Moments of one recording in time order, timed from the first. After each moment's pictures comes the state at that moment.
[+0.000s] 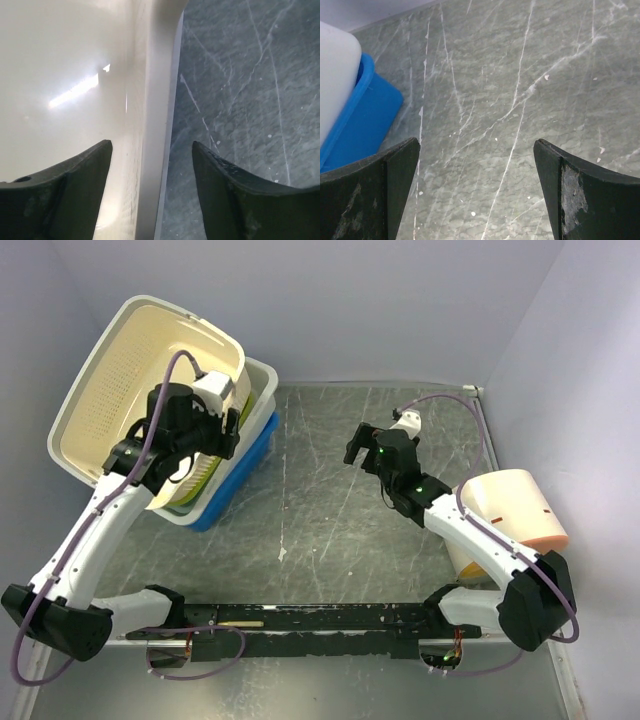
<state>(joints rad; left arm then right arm) -0.39 1.18 1.34 -0.63 0.00 0.05 0.57 1.21 0.88 -0.07 0.41 0.54</state>
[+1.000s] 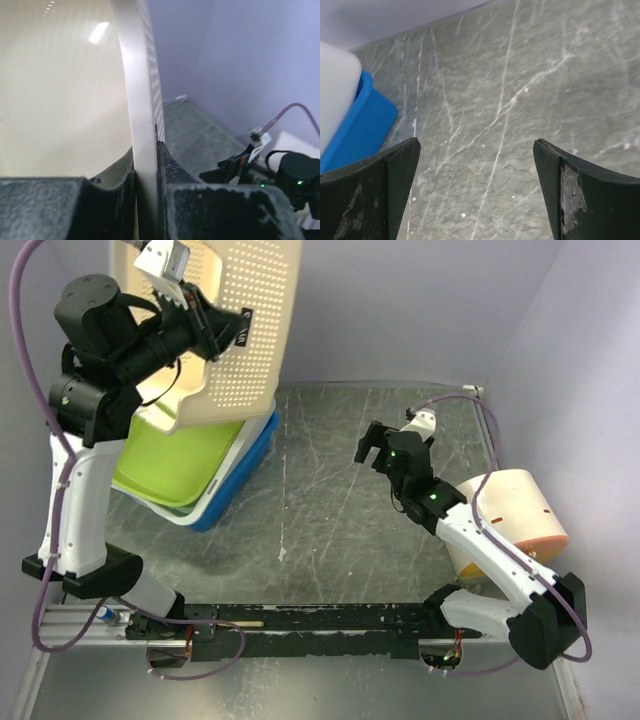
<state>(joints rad) -0.41 1.52 2.32 -0.76 0.29 -0.11 0.57 1.14 0.88 -0.11 0.45 0.51</state>
